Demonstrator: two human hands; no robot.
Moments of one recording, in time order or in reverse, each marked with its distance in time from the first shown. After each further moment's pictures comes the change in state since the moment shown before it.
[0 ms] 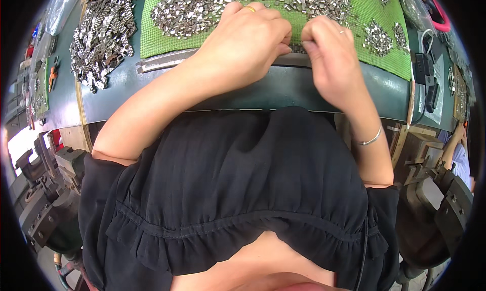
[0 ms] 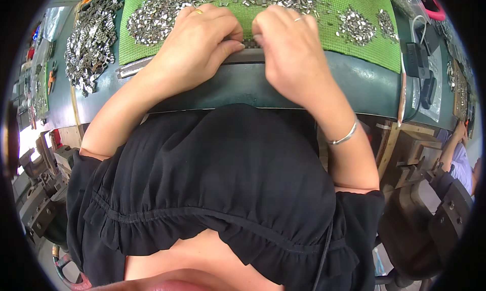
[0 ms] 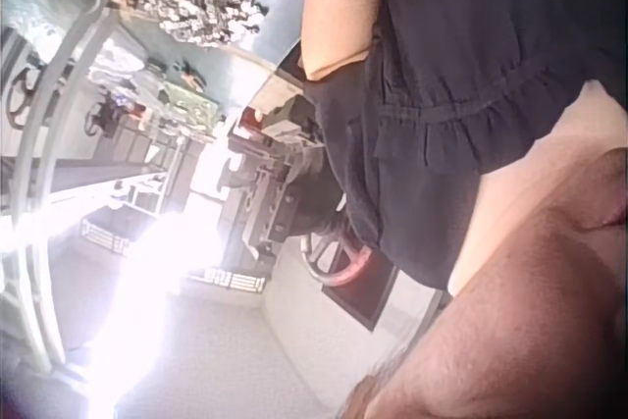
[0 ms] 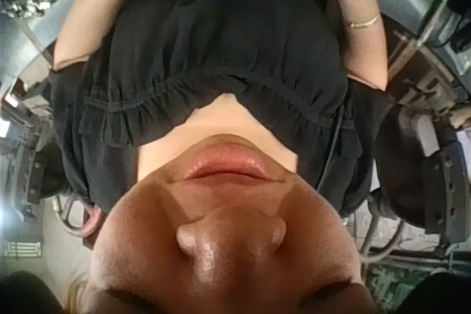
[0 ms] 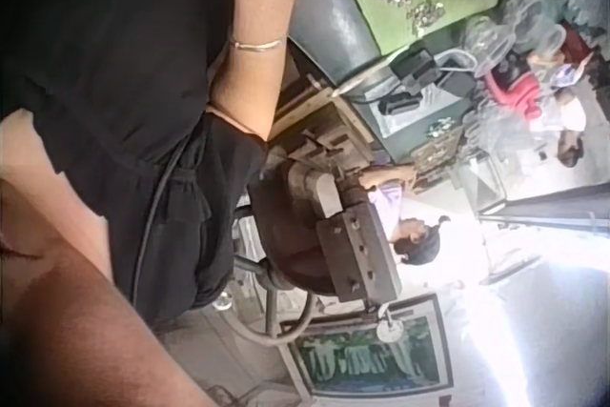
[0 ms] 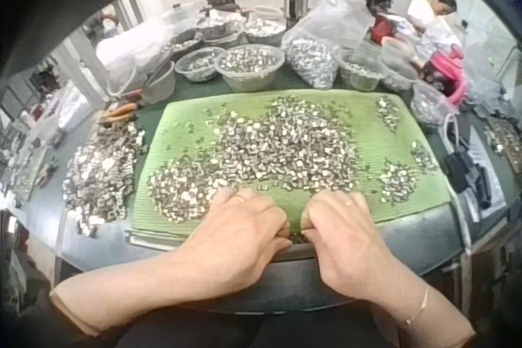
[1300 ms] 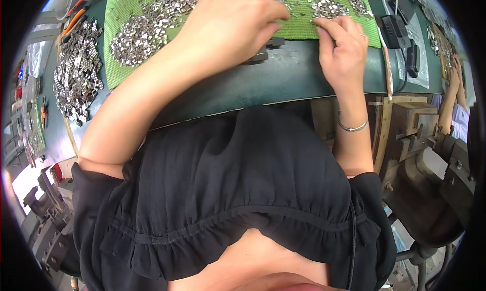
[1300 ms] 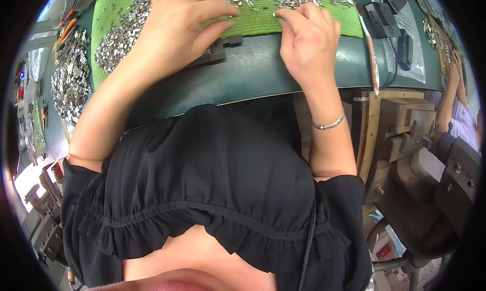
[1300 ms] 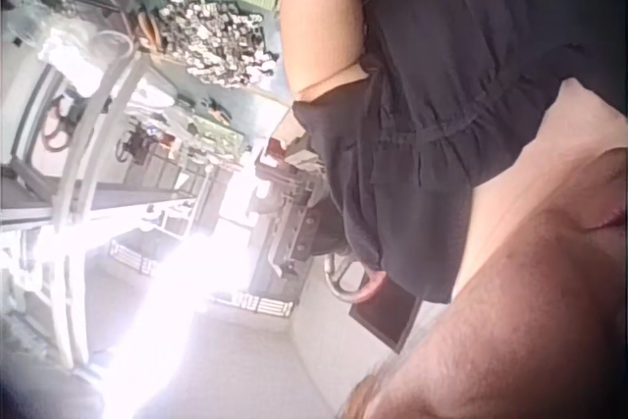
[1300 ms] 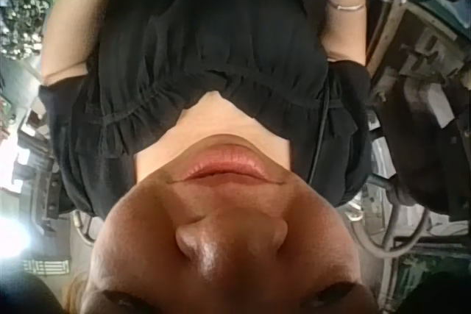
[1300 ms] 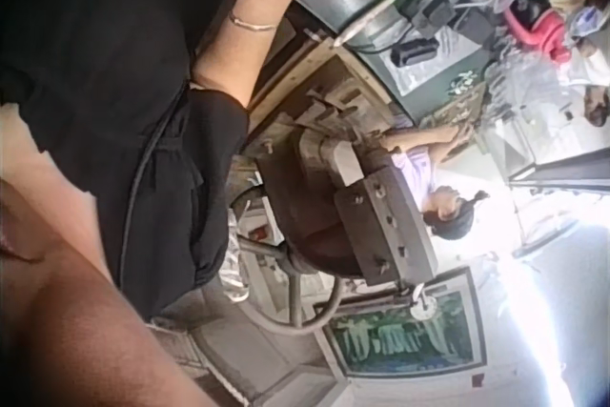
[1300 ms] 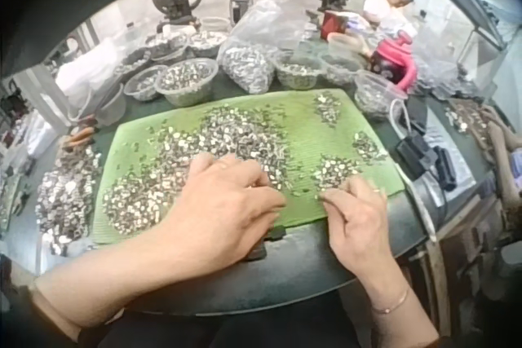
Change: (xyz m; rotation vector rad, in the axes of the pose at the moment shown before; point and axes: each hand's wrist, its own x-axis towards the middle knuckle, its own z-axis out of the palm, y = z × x) left_hand 0.068 0.033 0.007 0.110 0.051 0.231; right_hand -0.064 0.060 -0.040 -0.383 0.337 0.227
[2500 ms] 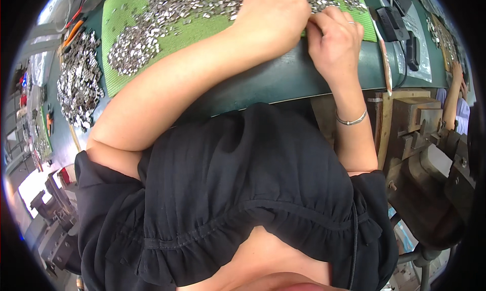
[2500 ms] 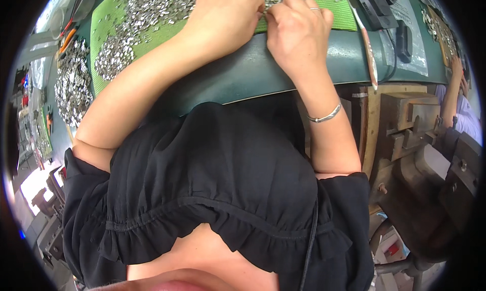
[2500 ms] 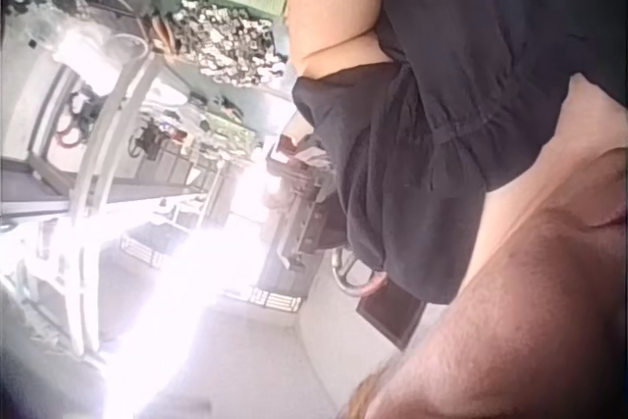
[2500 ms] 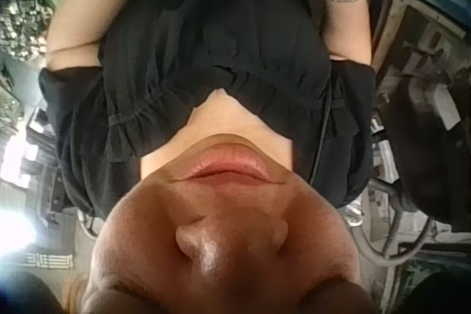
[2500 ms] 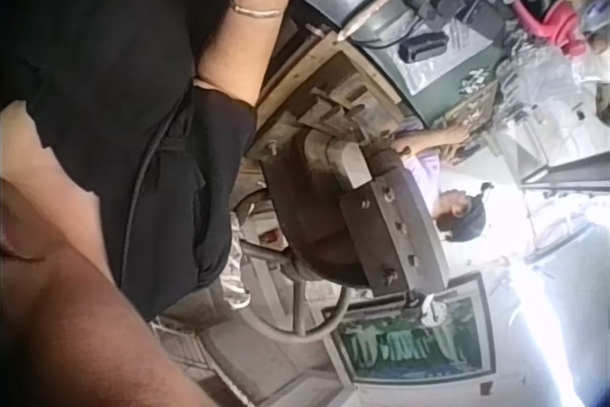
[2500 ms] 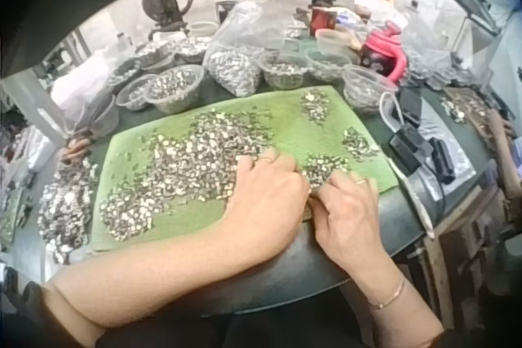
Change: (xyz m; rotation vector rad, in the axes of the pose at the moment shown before) left_hand 0.053 0.025 0.064 0.168 0.010 -0.108; right_hand 0.008 0.000 0.000 -0.140 -0.029 0.011
